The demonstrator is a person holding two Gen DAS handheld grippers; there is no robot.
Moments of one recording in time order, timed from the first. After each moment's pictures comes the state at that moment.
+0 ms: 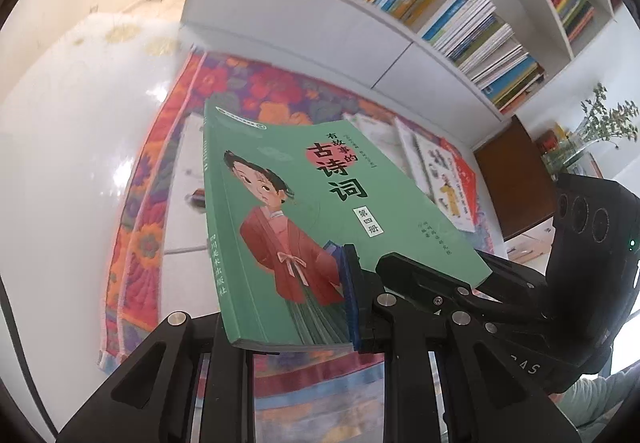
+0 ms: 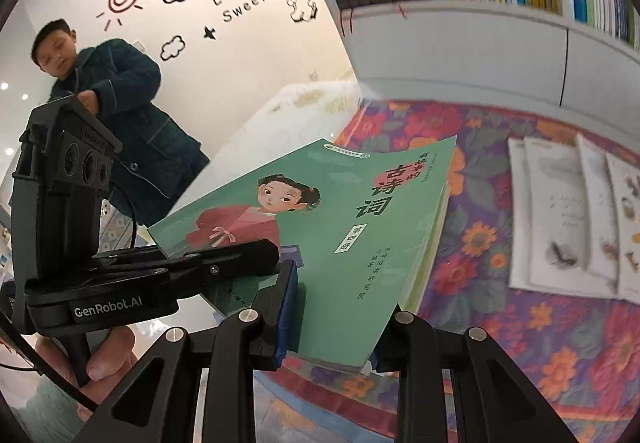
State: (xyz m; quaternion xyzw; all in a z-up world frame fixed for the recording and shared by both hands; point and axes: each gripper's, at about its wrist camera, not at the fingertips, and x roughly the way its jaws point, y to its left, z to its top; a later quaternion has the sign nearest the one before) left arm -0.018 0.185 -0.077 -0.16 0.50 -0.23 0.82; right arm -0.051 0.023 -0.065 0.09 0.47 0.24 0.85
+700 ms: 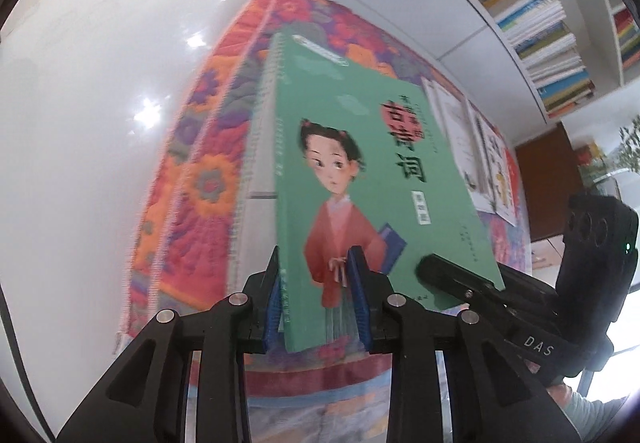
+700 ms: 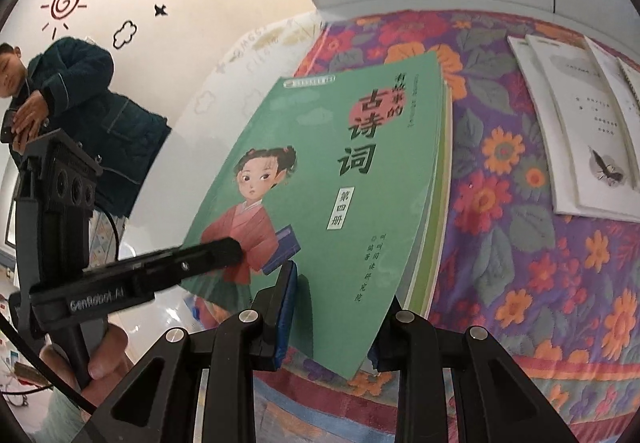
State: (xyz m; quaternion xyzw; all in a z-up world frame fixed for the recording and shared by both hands) left arm -0.009 0.233 -0.153 -0.19 0.57 -0.18 0.78; right arm -0.037 0.039 -0.142 0.13 0.56 0.21 0.79
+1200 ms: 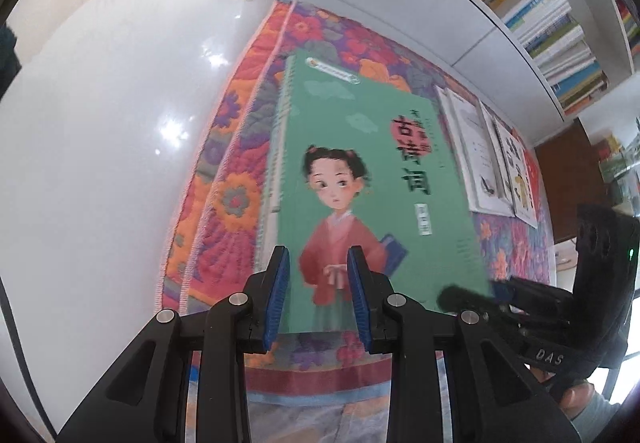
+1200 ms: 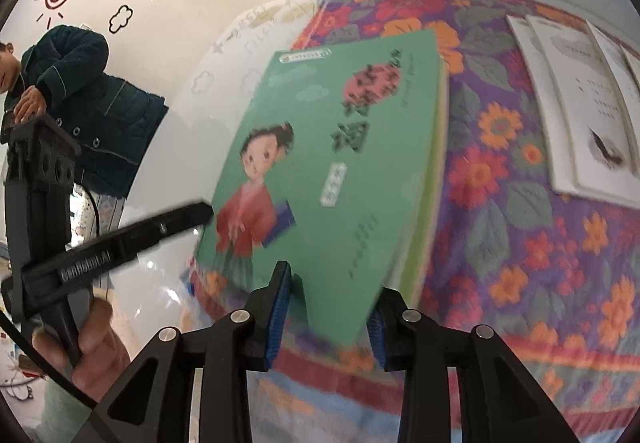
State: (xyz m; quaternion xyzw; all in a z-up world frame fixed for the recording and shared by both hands) left arm -0.012 0.227 -0.131 -0.14 0.56 -0.15 0.80; right arm -0.045 0.025 -0.147 0.12 0.59 0.21 0.77
